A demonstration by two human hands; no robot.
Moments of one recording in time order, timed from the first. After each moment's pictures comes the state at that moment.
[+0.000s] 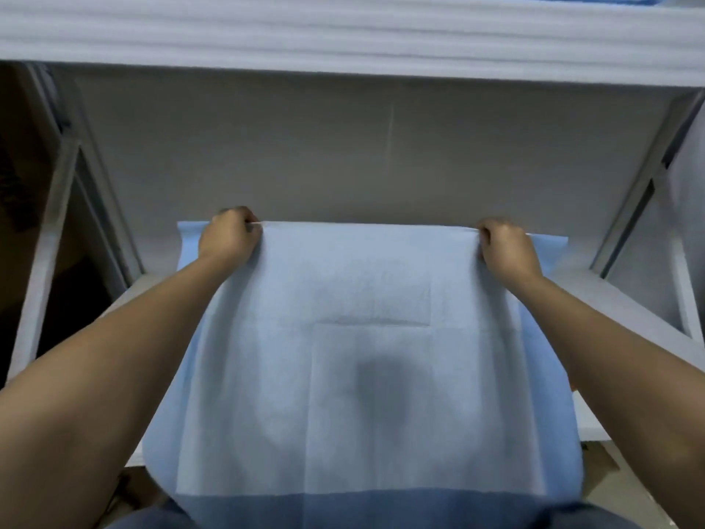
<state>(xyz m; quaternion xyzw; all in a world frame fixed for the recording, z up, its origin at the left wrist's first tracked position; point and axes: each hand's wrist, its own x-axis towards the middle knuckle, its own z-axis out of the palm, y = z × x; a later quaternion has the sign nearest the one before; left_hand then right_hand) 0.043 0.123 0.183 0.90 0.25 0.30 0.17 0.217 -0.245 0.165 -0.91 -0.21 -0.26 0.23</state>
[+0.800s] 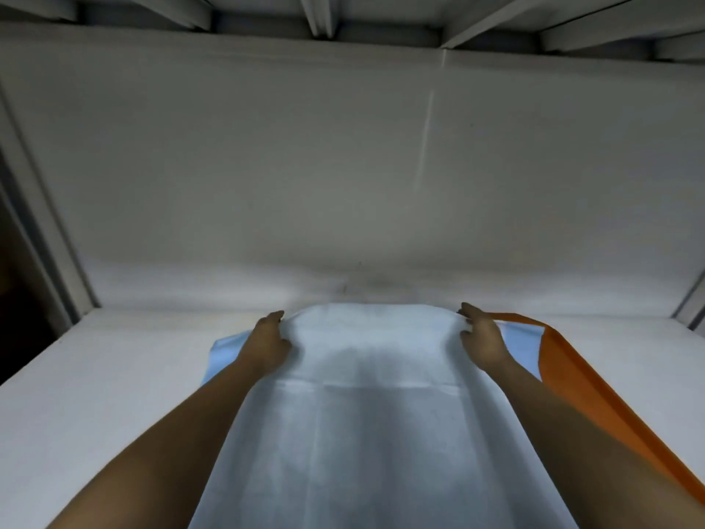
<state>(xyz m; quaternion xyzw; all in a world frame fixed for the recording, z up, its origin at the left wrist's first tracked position) 0.190 0.179 0.005 0.91 0.24 0.10 0.32 0.361 -0.134 0.009 -0.89 -0.18 -0.03 0.41</state>
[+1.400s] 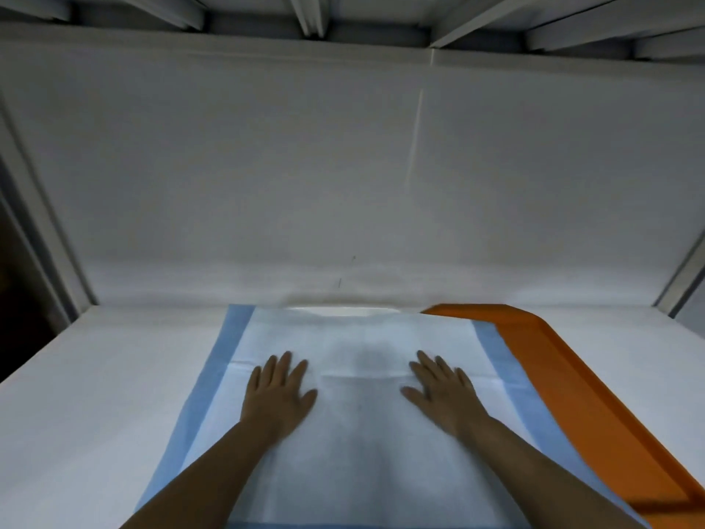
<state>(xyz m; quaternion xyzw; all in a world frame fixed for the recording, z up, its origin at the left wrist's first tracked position) 0.142 0.123 -0.055 0.98 0.20 -0.03 0.05 0.276 -0.134 -0.043 -0.95 -0.29 0.09 0.08</state>
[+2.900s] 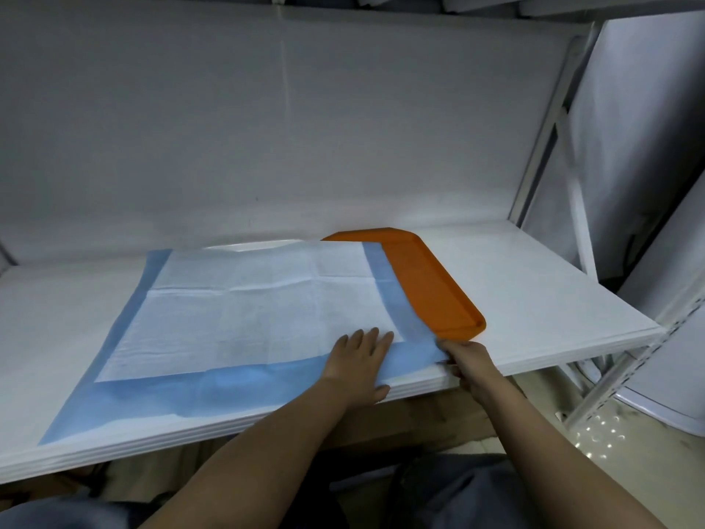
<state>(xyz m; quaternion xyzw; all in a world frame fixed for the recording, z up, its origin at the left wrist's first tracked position) 0.091 -0.192 -0.035 0.99 -0.13 -0.01 -0.06 0.135 -0.388 -0.007 -0.75 0.14 0.15 0.62</state>
